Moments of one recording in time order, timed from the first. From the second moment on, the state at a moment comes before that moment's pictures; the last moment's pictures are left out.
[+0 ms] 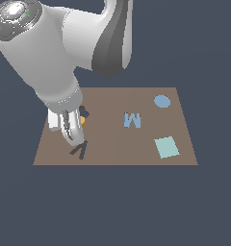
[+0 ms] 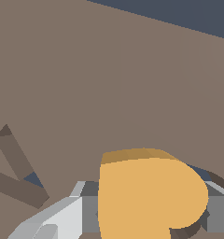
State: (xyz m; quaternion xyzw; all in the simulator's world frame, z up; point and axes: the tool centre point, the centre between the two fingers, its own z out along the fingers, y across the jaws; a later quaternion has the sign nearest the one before) arm 0.010 -0.126 0.038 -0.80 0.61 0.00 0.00
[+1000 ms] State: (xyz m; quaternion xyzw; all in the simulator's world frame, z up) arm -0.032 -0.120 0.040 -0.65 0.76 0.00 0.00
